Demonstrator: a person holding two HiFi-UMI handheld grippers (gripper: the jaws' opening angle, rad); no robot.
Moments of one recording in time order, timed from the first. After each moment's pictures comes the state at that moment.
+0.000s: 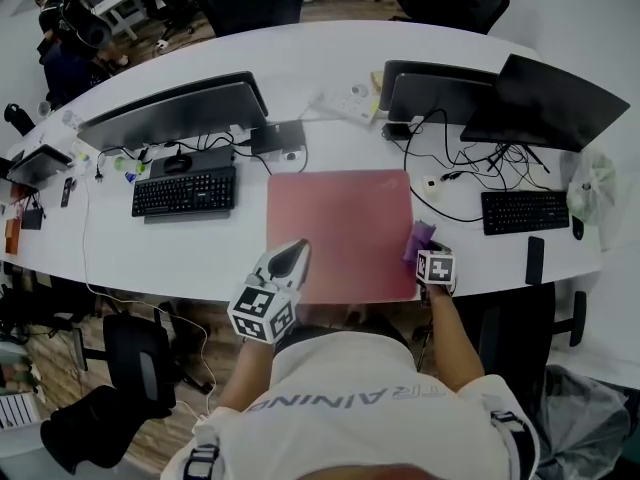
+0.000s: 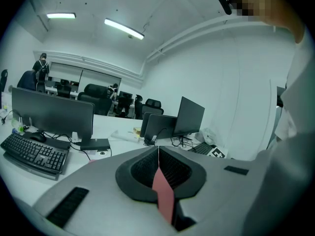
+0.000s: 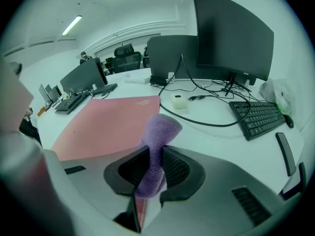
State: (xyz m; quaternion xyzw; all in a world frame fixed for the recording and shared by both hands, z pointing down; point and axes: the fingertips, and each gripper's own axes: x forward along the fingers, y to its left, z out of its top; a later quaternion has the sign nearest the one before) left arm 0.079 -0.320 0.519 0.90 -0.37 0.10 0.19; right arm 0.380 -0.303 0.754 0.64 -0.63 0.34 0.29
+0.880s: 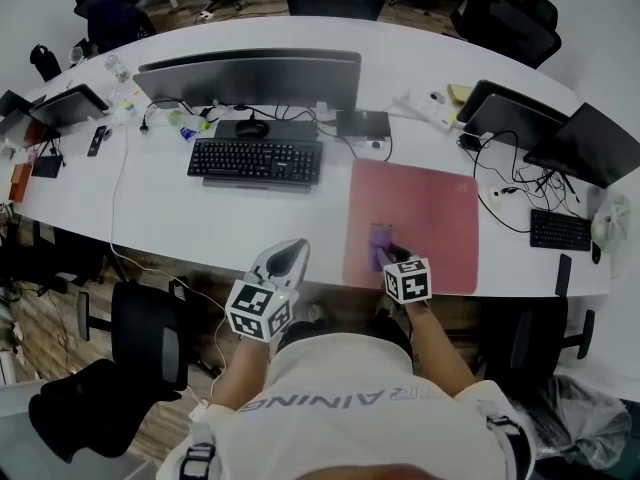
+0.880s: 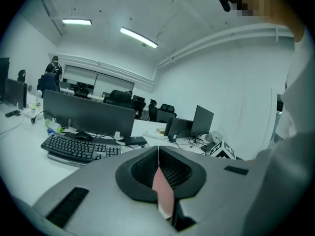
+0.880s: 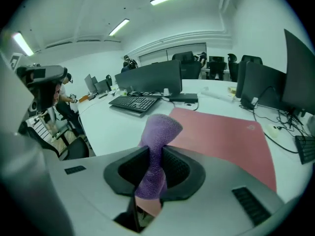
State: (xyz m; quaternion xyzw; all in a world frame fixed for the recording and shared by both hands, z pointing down) left arm -0.175 -0.293 0.524 0.88 -0.42 0.08 0.20; right arm 0.008 -0.305 0.692 0.49 -0.78 0.27 0.29
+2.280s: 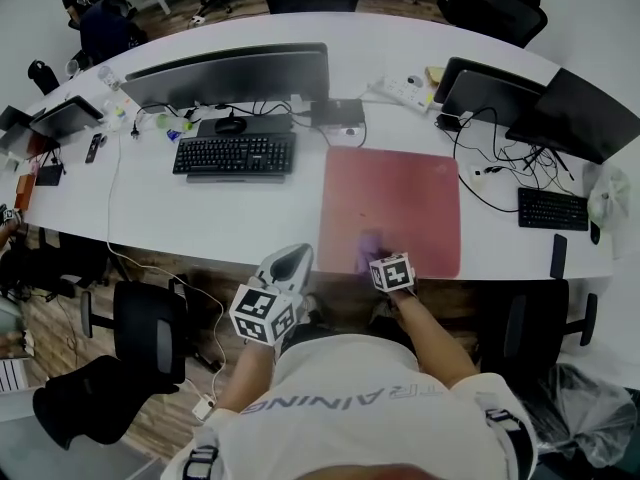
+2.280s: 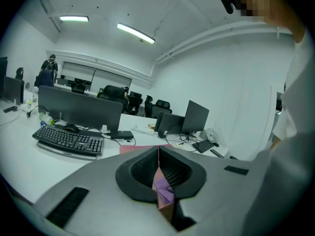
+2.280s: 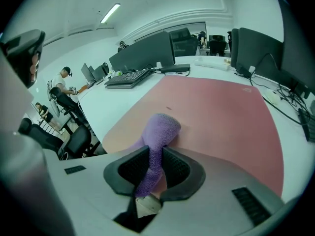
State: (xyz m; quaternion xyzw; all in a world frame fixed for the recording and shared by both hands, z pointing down) left arm -0.089 -0.244 0.525 0.88 -0.41 0.10 0.21; right arm 0.065 -0.250 0.778 0.45 -0.75 0.33 0.34
